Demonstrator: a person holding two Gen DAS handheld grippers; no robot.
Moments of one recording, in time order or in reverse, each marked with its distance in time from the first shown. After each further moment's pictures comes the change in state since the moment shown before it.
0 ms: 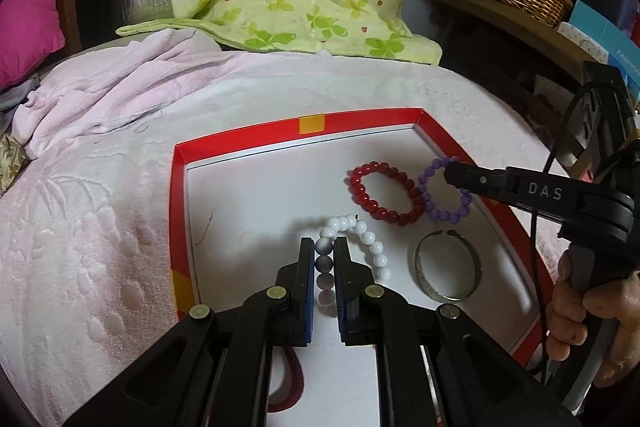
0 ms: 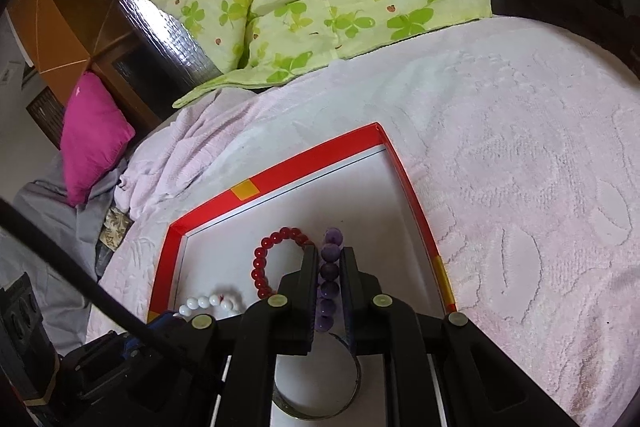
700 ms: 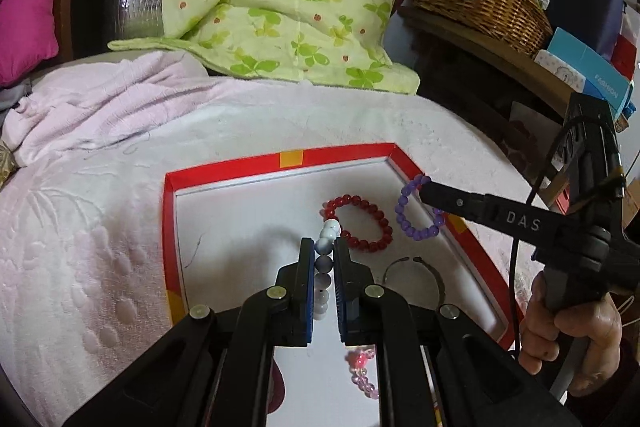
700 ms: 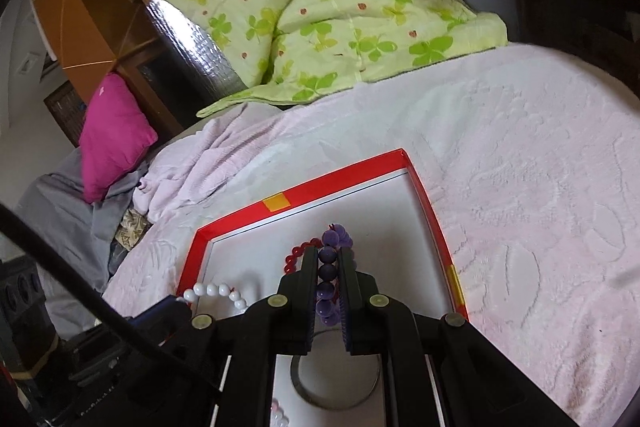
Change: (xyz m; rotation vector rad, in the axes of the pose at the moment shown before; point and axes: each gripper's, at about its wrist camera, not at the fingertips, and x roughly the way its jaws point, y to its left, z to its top) left arm -0.017 0.001 0.008 -0.020 -0.076 -0.100; right arm -0.020 0.012 0.001 -0.045 -0.061 0.048
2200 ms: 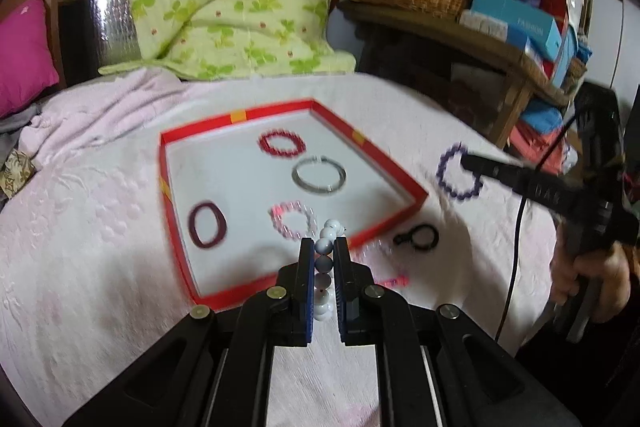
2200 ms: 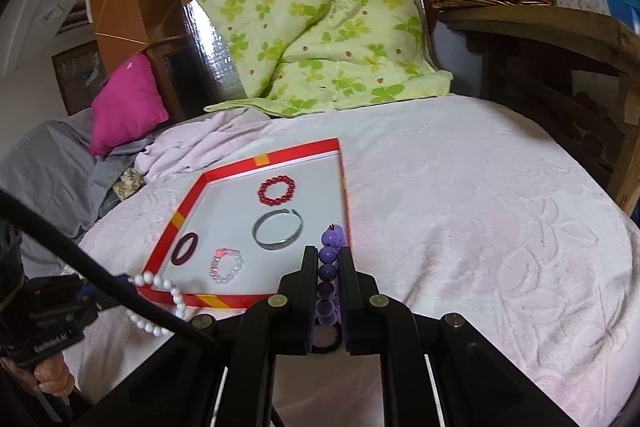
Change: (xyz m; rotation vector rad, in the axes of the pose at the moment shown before) left arm -0.119 -0.062 -0.100 0.158 -0.048 -0.044; right arm -0.173 -0.016 -0.105 -0.191 -0.138 -0.113
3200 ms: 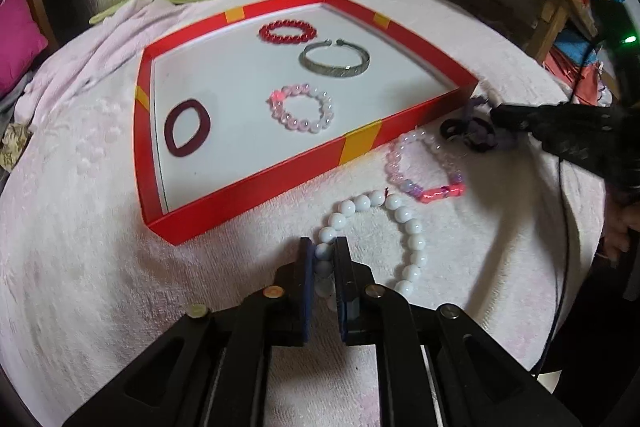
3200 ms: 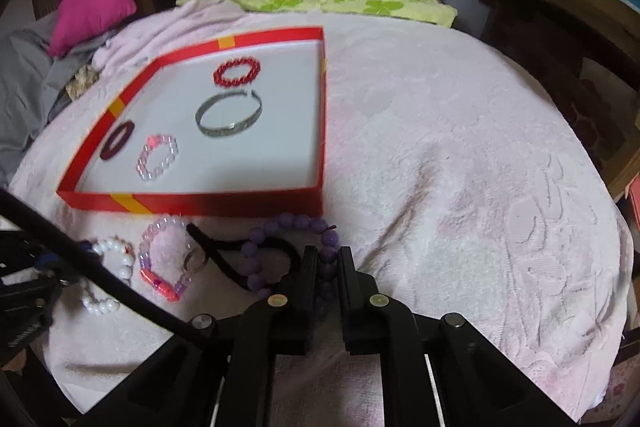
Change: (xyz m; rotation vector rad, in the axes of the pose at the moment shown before) left arm 0.070 -0.010 -0.044 0.048 0.317 0.109; right arm 0.059 -0.005 -0.037 -0.135 0.306 -0.163
